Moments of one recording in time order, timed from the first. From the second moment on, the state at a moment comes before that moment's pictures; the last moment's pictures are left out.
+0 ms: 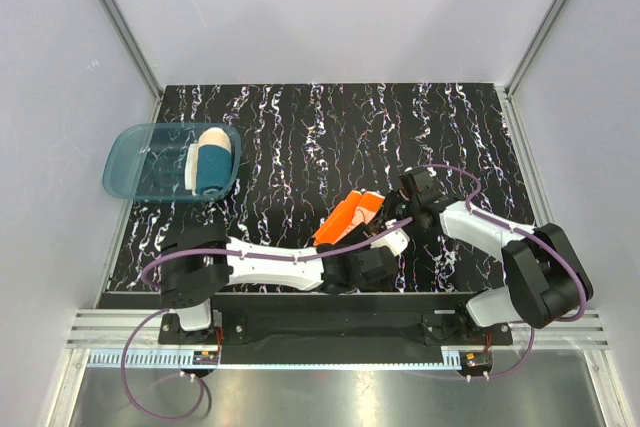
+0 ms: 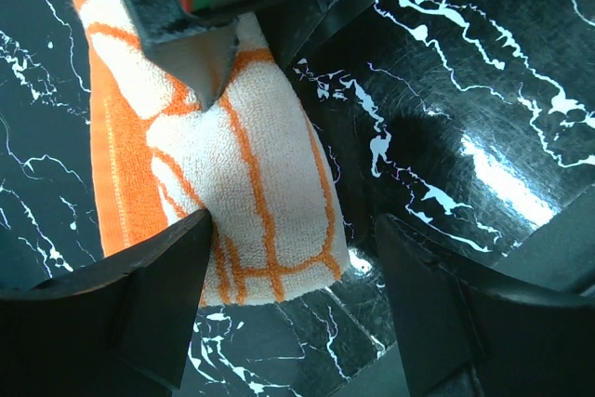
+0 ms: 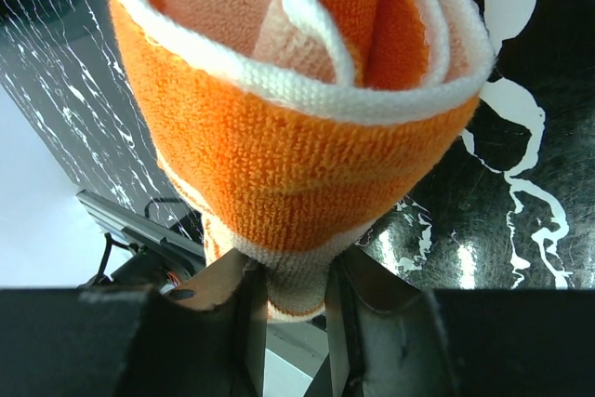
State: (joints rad) left arm -1.38 1.75 1.09 -0.29 -0.58 -0.25; right arm 0.46 1.41 0.68 -0.25 -0.36 0.93
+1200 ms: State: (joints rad) left arm -1.26 1.77 1.04 -0.20 -0.49 -0.34; right arm 0.44 1.39 0.77 -0.46 -0.32 0.88
